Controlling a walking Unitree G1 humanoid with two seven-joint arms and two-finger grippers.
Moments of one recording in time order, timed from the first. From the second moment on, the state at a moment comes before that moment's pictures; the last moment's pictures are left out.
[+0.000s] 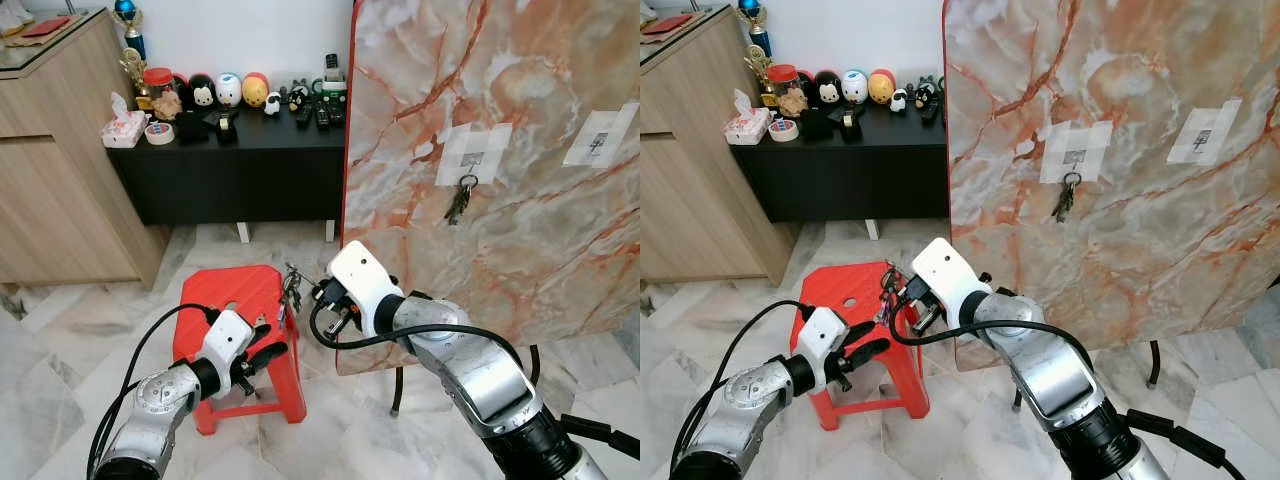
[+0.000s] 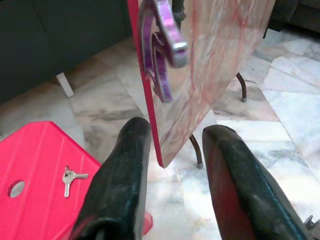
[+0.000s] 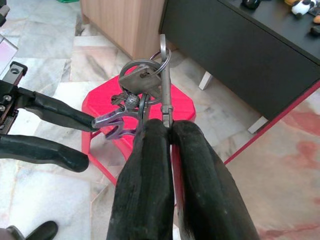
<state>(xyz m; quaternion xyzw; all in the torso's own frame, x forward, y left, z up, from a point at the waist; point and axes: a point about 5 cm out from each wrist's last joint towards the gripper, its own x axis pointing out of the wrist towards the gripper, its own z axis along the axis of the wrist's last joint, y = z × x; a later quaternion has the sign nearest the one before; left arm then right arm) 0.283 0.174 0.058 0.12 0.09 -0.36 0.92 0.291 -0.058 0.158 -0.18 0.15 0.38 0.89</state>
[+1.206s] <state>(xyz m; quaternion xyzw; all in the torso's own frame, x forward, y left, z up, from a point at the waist) 0.294 0.158 0.065 0.06 0.06 -0.30 0.95 0.291 -0.052 0.159 -0.16 0.15 0.37 0.90</state>
